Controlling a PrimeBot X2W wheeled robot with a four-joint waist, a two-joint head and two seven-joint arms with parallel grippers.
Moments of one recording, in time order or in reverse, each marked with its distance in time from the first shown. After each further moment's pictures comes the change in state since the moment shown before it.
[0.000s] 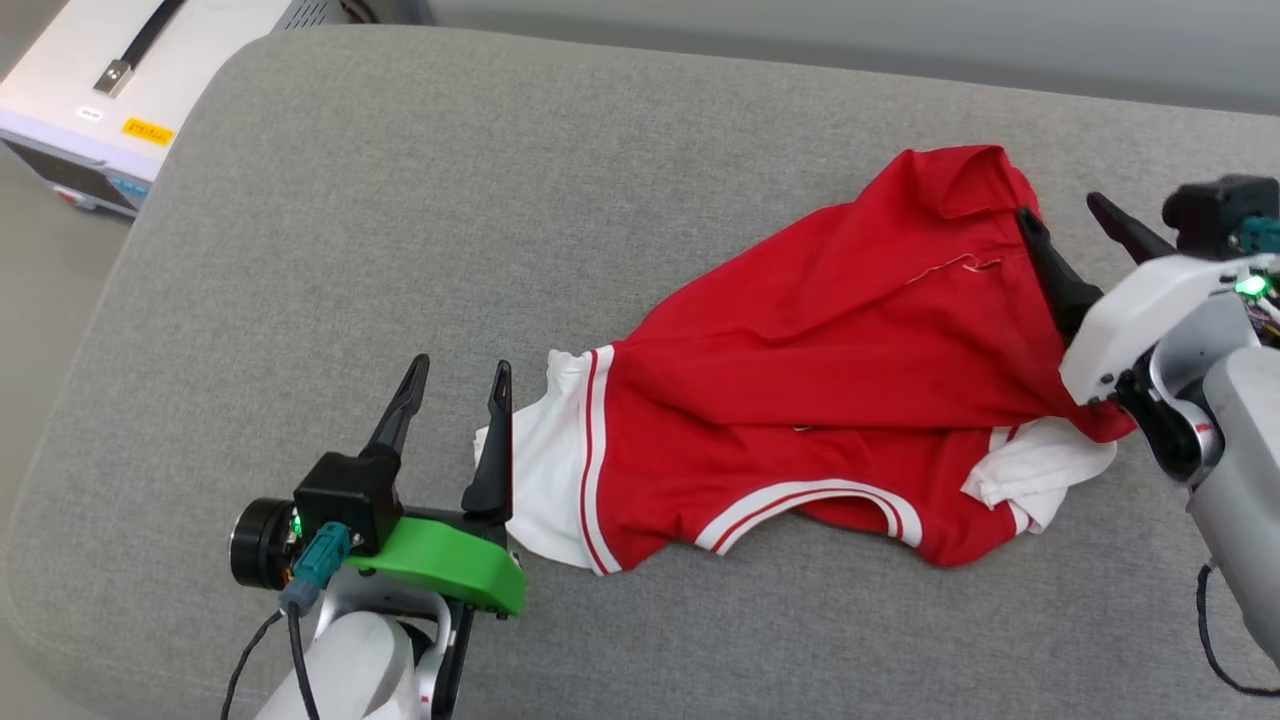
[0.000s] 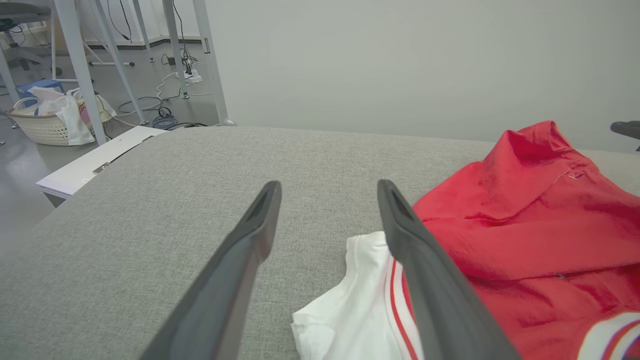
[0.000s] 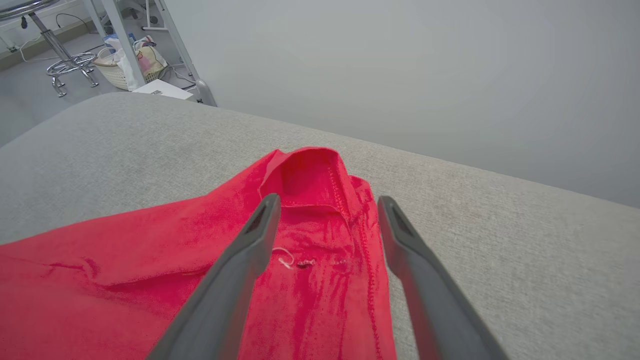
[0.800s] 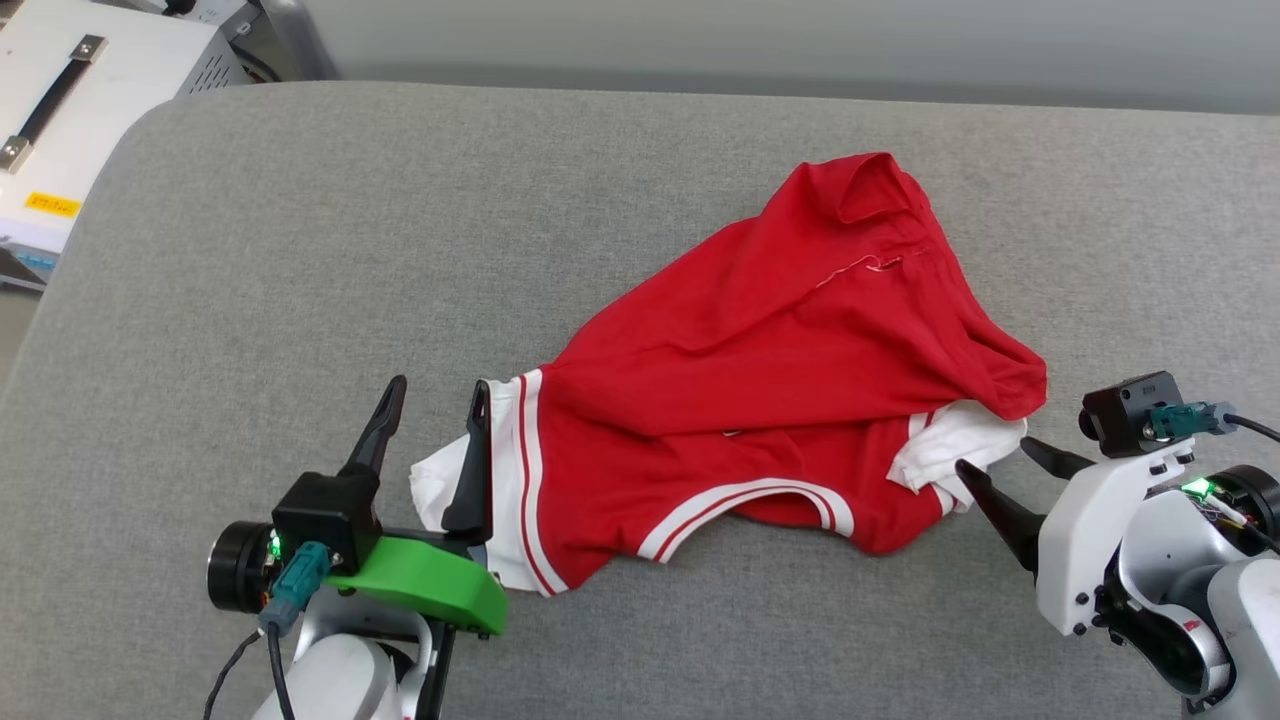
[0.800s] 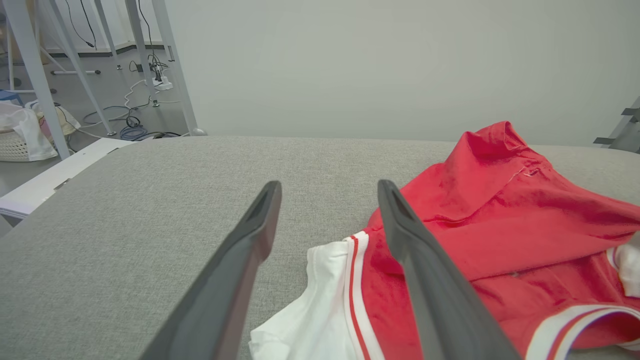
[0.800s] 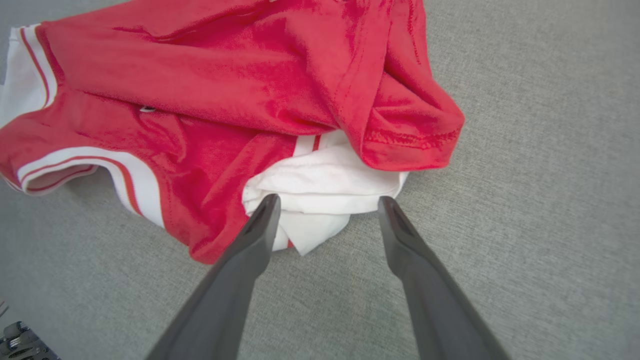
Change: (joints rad) left arm 0.053 0.043 0.012 -0.053 -0.007 0.032 0.023; right arm 0.539 0.012 -0.208 -0.651 -0.114 0.000 0.564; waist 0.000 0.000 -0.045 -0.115
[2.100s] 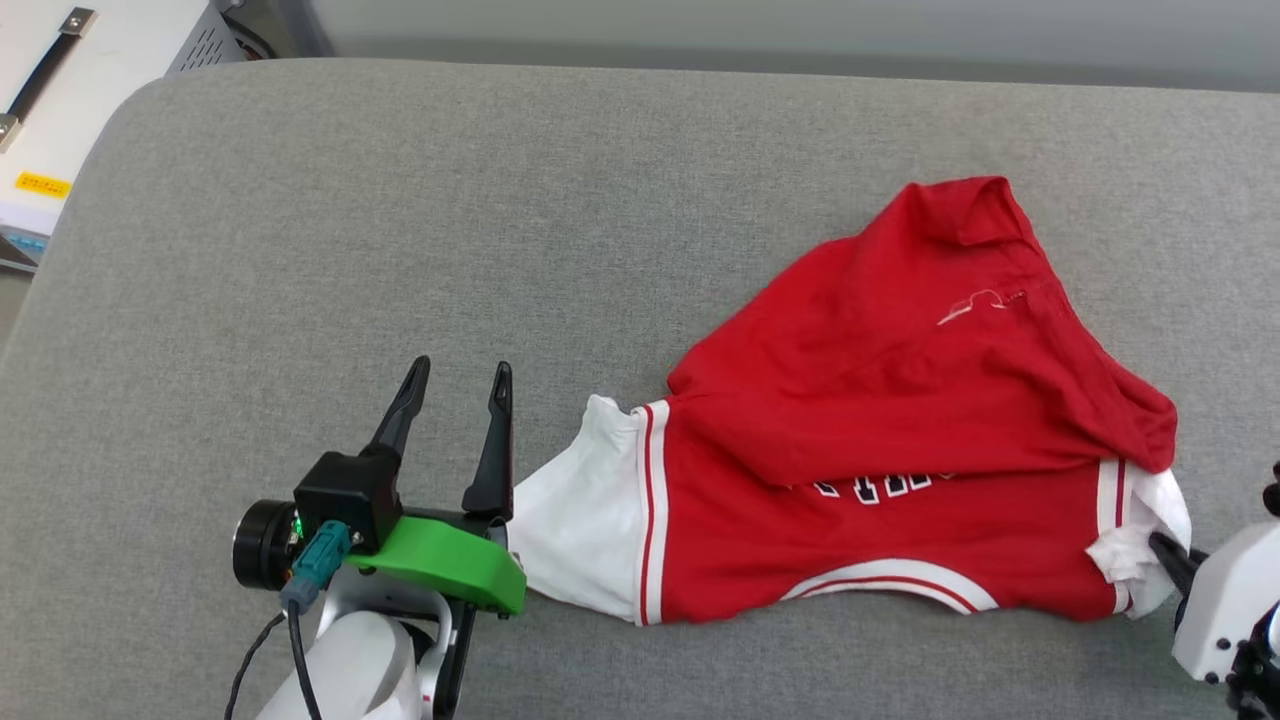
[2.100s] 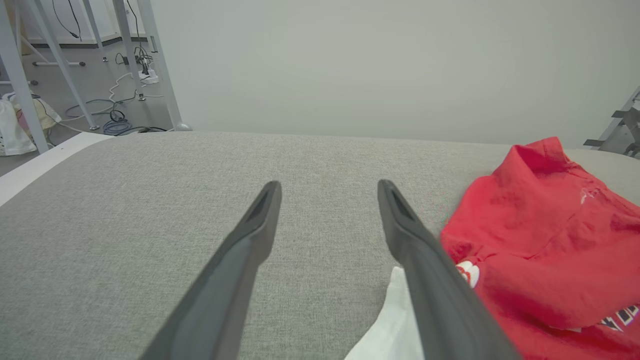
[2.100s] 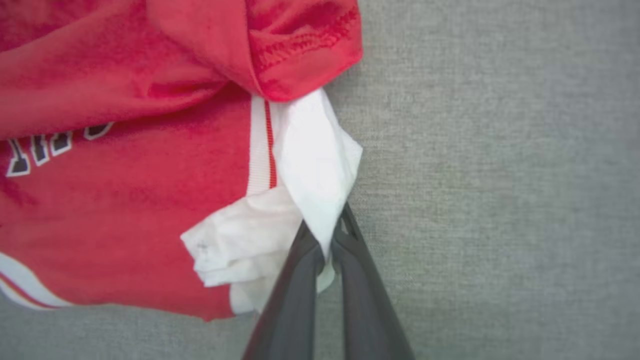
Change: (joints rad) left arm -0.053 -0.047 -0.007 0.059 0.000 -0.033 -0.022; right arm 0.153 0.099 -0.400 0.018 -0.054 0.000 0.151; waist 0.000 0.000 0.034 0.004
